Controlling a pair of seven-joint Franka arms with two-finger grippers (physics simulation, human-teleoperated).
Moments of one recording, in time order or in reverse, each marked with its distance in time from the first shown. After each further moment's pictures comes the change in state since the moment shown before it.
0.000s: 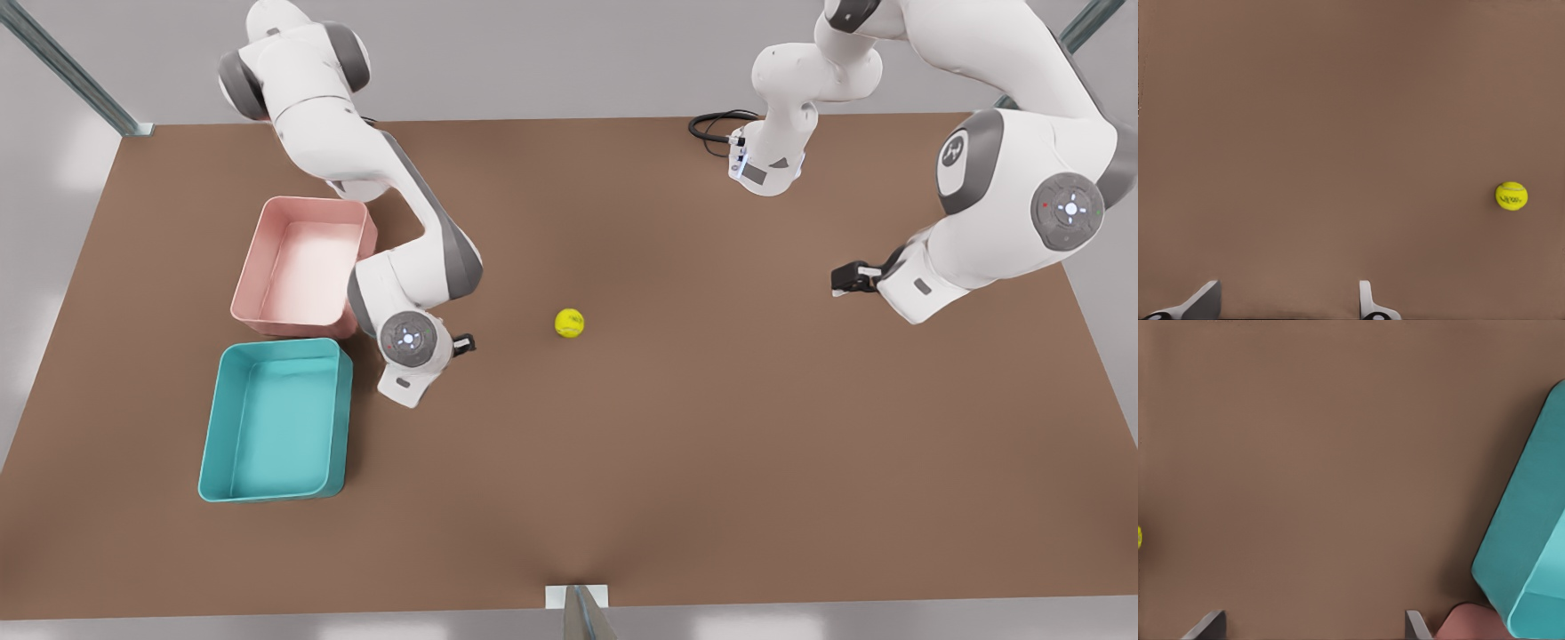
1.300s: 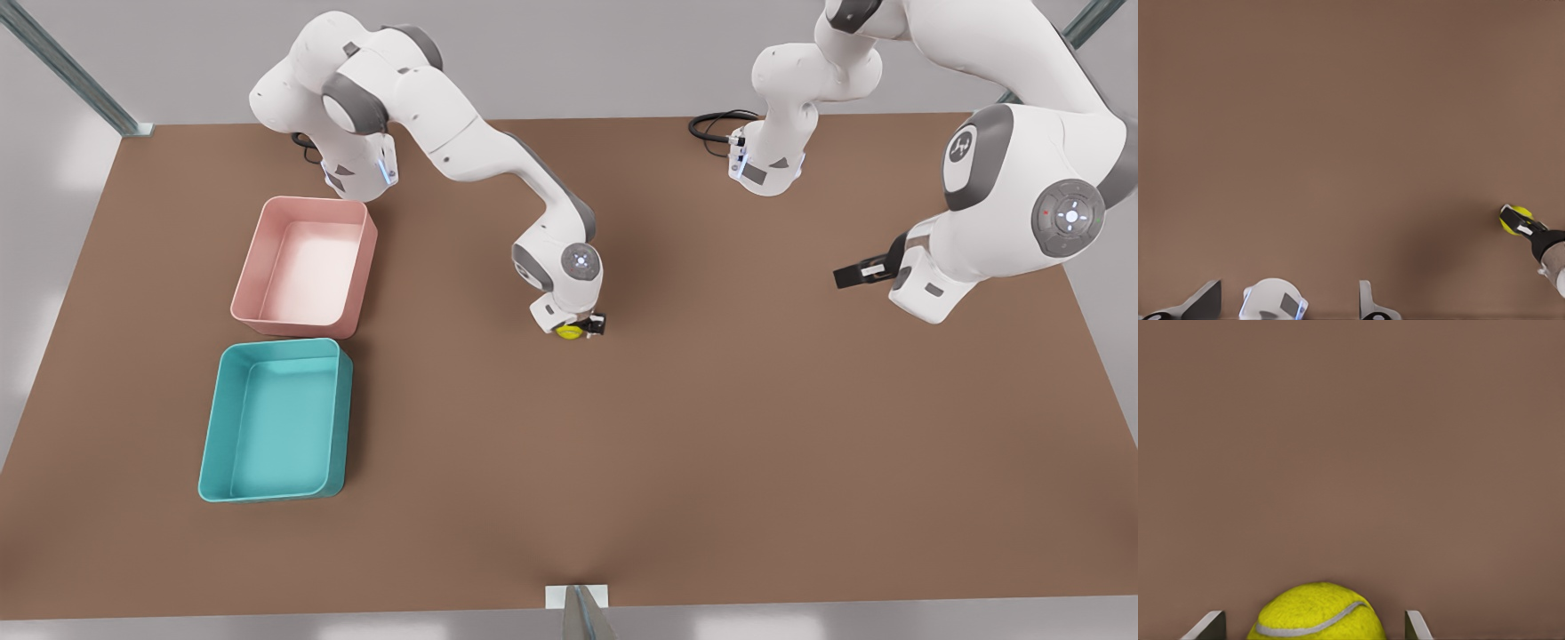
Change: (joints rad) left arm 0.012 0.000 -0.005 0.018 -0.002 -0.126 -0.313; right arm 0.395 0.197 -0.002 -0.213 -0.002 0.625 0.940
